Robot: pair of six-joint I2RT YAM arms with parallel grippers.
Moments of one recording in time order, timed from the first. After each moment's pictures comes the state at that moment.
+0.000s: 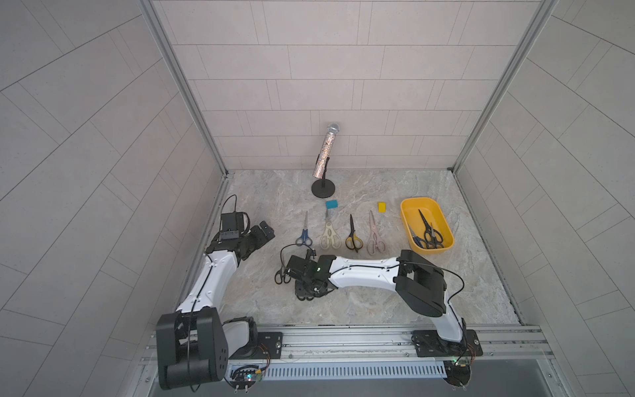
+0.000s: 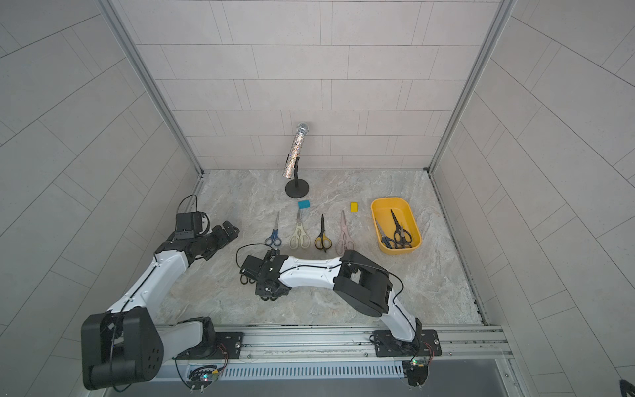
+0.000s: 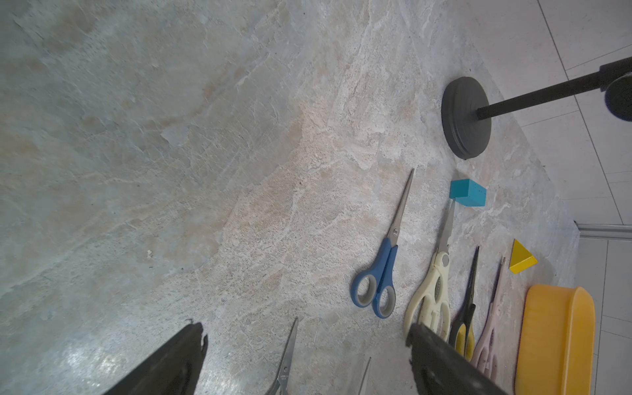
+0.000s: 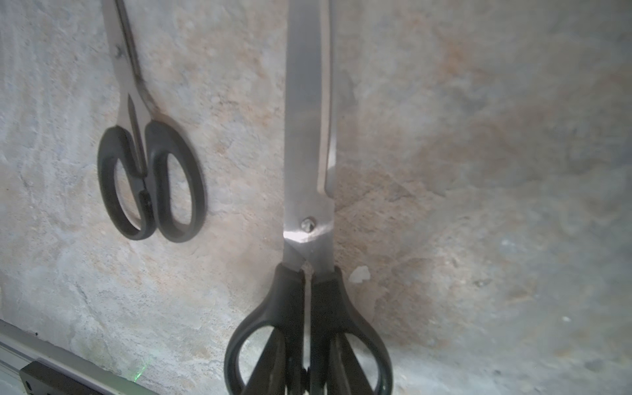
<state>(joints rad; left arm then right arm) 0.13 1.18 0.72 -0.45 0.27 -0.55 1.18 2.09 1.55 -0.67 0.04 1.19</state>
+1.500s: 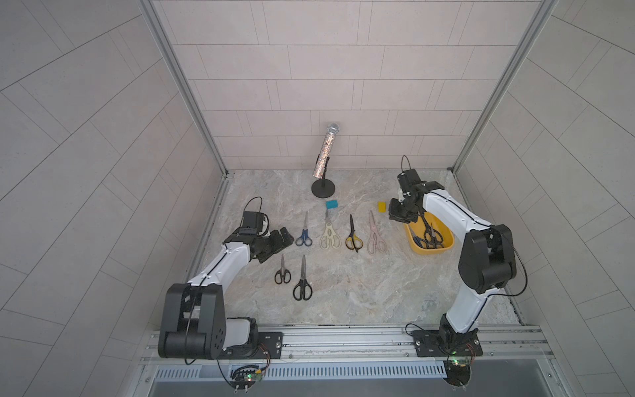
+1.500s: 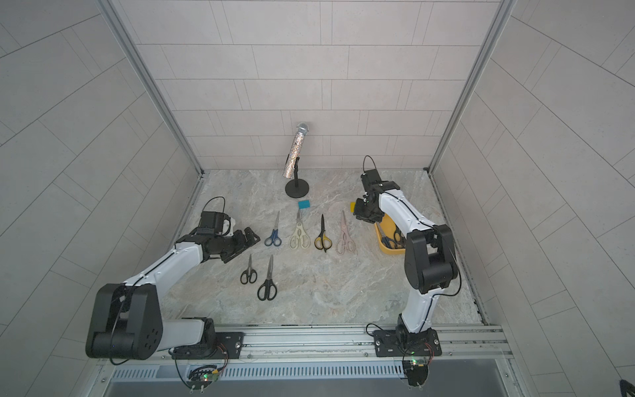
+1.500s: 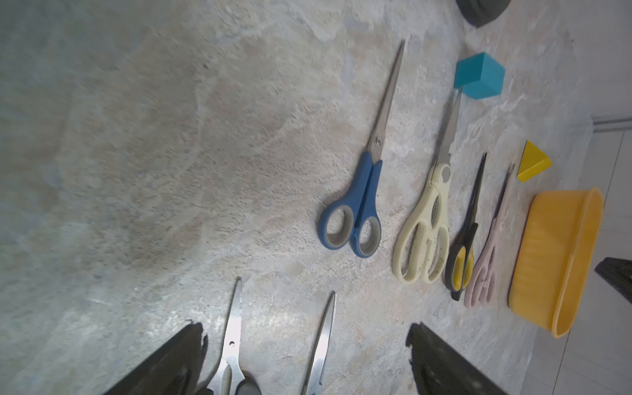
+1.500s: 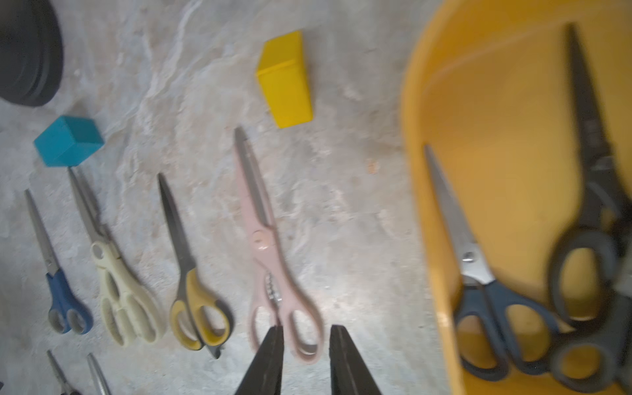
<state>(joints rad) -0.07 1.34 0.74 -0.45 0.37 -0.54 0.12 1.79 1.47 -0.91 -0.10 0.46</state>
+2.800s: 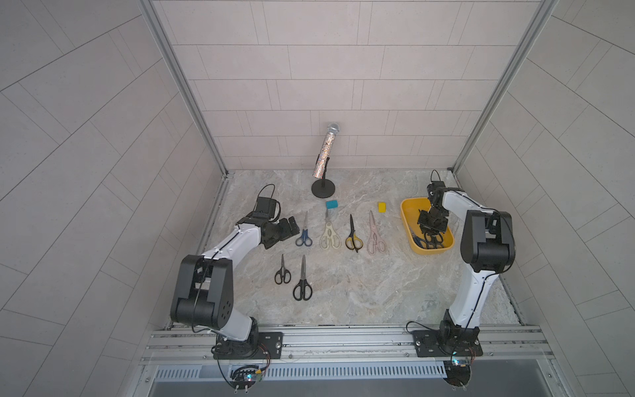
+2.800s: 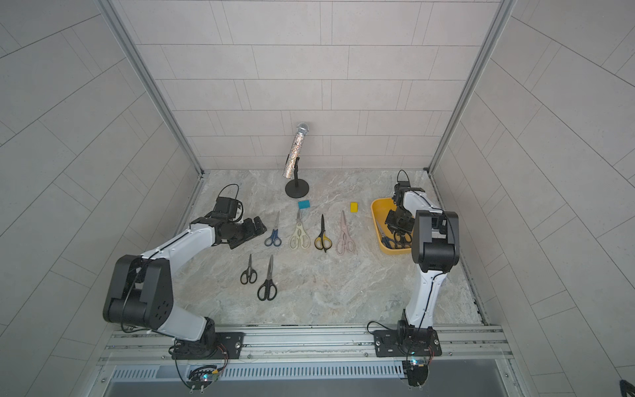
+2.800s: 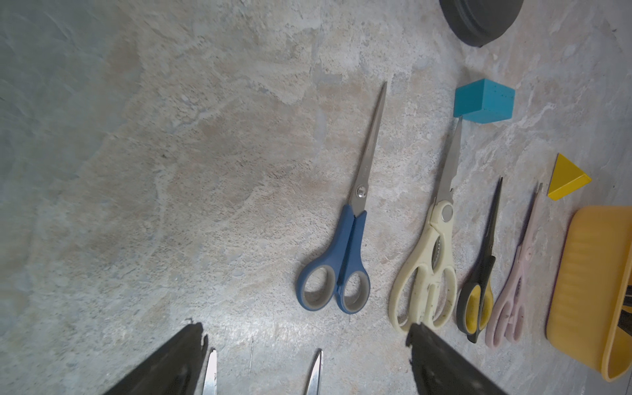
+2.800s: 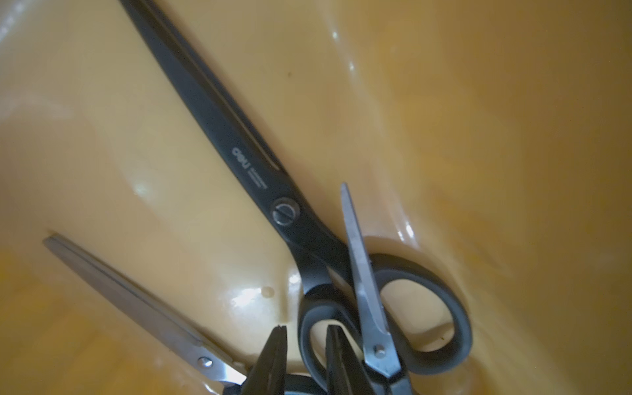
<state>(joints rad) -0.13 1.52 0.93 -0.47 0.25 -0.53 -0.14 2.00 1.45 -0.94 0.01 0.39</state>
